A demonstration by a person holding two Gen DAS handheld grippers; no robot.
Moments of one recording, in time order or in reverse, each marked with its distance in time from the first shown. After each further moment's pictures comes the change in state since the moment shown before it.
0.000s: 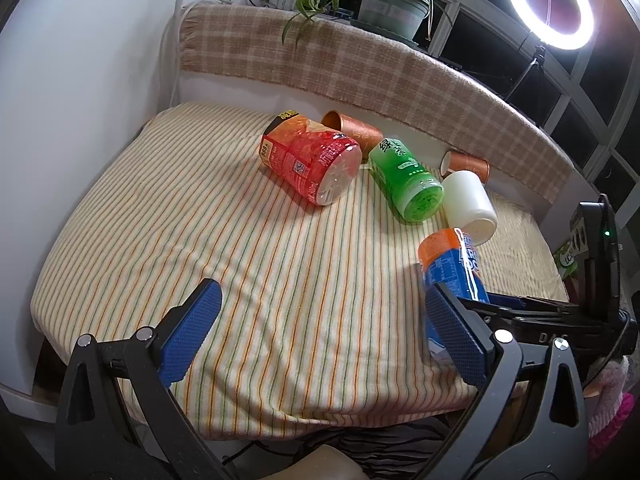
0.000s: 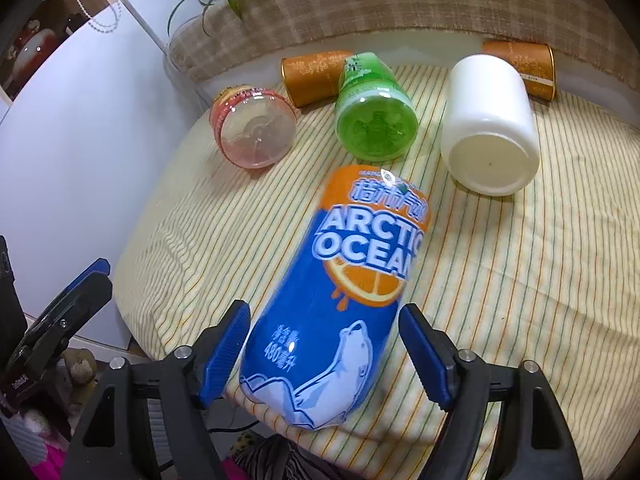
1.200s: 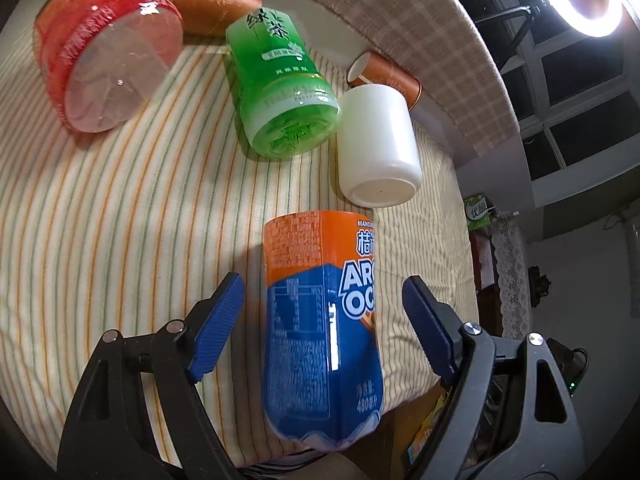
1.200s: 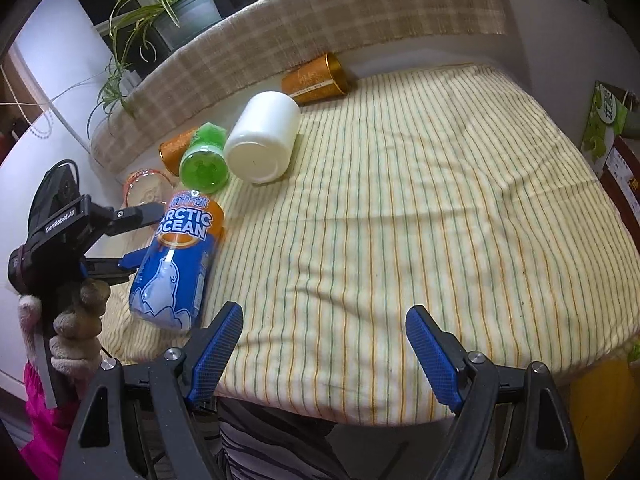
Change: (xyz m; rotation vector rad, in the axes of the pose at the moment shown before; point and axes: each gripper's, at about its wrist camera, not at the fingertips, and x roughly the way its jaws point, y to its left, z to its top) left arm 0.138 -0.078 0.030 -0.101 0.476 -0.426; right arm -0.101 -0.096 -0.094 0.313 -0.208 -0.199
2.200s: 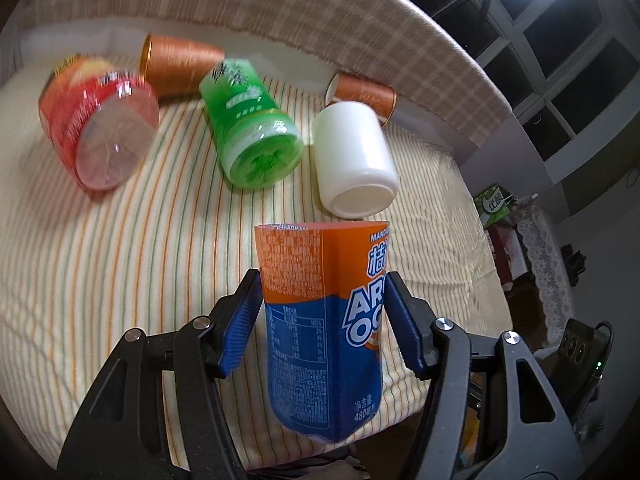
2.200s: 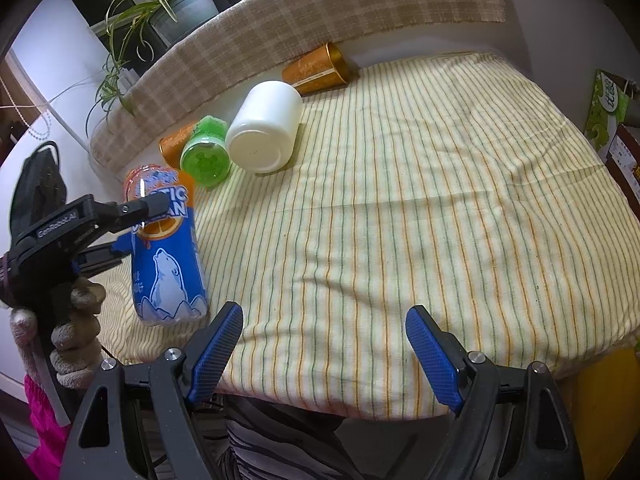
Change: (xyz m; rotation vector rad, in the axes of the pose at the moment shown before) left arm -0.021 -0.043 -0.017 0.184 -0.132 0.129; right arm 0.005 0.004 -0.006 0.021 0.021 0.014
